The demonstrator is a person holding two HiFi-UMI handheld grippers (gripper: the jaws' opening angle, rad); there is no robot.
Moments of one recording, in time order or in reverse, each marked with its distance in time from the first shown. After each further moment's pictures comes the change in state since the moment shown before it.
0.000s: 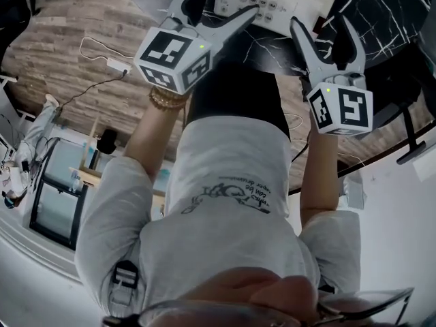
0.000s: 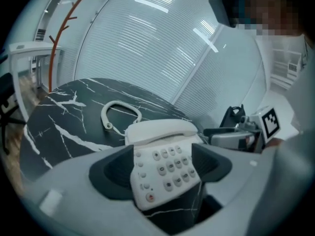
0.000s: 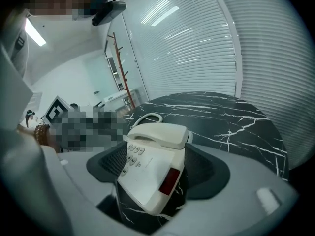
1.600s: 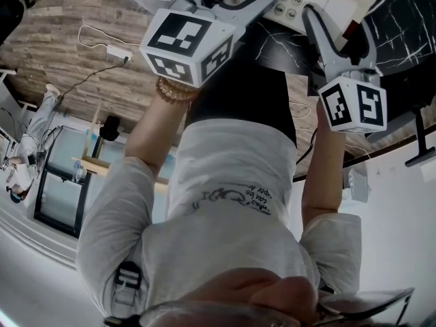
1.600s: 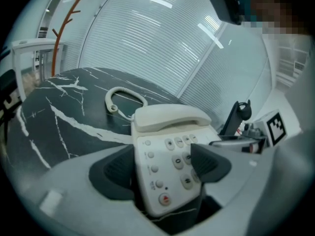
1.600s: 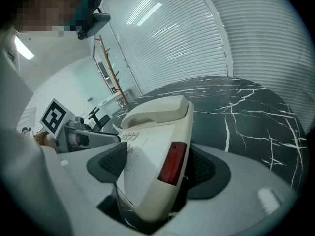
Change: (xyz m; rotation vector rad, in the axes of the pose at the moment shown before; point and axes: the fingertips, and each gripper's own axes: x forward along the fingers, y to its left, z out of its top) left arm 0.033 0.026 -0.038 -0.021 0.042 0.044; right arm 0.036 -0.008 -0.058 0.165 -0.003 -0.010
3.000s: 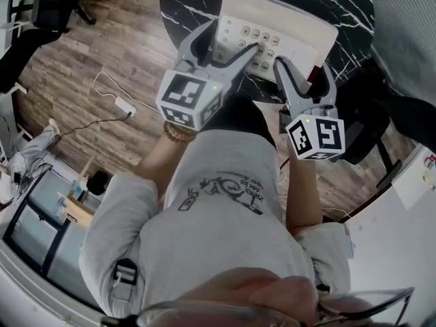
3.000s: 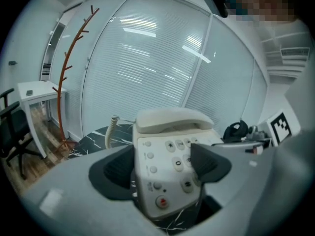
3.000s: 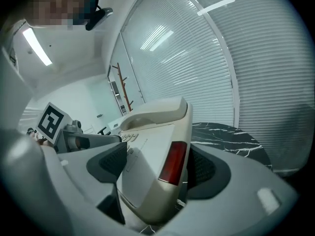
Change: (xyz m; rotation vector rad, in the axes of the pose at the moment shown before) left arm -0.159 -0.133 0.181 0.147 -0.259 0.095; right arm -0.157 0.100 0.185 -0.087 -0.221 0.050
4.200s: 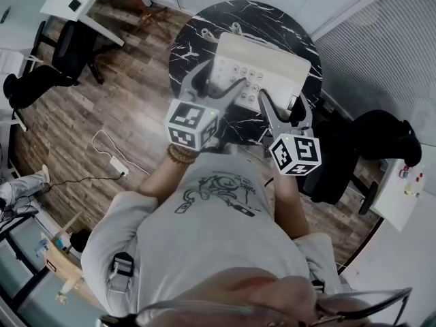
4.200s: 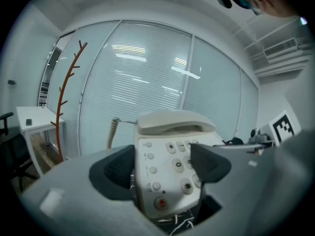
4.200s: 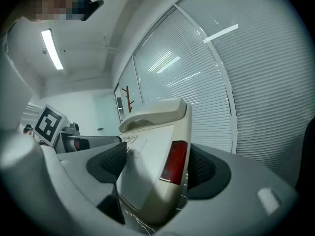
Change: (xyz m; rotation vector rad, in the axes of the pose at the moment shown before) left arm -0.112 -0.093 0.152 0.116 -0.233 -0.007; right arm -0.117 0.077 0.149 -0.110 -0.239 -0.007
